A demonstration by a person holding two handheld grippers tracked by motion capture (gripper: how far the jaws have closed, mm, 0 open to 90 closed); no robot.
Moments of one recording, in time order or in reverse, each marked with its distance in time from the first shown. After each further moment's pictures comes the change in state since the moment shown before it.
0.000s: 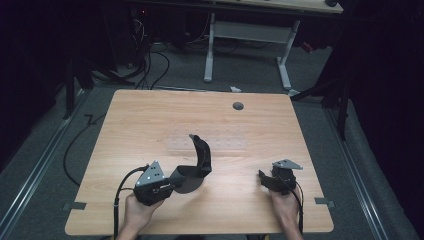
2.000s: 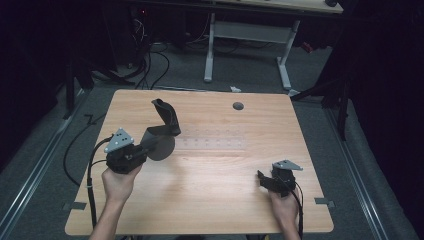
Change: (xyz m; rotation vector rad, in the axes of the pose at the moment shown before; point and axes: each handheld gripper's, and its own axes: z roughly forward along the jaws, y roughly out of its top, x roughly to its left) left arm 0.043 0.087 -0.013 -0.234 0.205 -0.041; right arm 0.001 -0.001 0.001 -0.008 0.014 -0.009
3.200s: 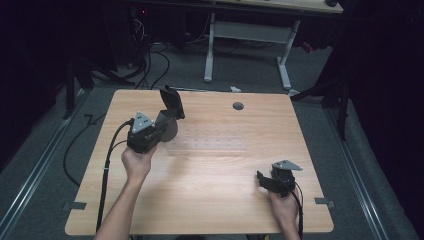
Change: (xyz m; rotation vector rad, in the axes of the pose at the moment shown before) left arm 0.018 -0.009 0.075 -0.051 0.117 0.104; right arm 0.001 0.000 0.000 0.001 0.006 -0.007
